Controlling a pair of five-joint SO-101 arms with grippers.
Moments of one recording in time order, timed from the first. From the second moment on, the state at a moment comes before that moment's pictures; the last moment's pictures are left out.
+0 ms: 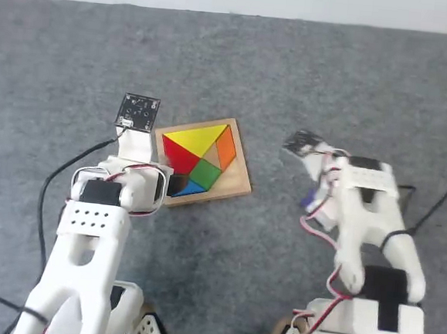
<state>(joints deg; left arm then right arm) -3.3 -38.8 60.5 51.4 -0.3 -3.6 -3.2 38.2 59.6 48.7</state>
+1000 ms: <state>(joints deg) -3.3 -38.8 60.5 51.4 -0.3 -18.3 -17.5 42.1 52.8 11.4</state>
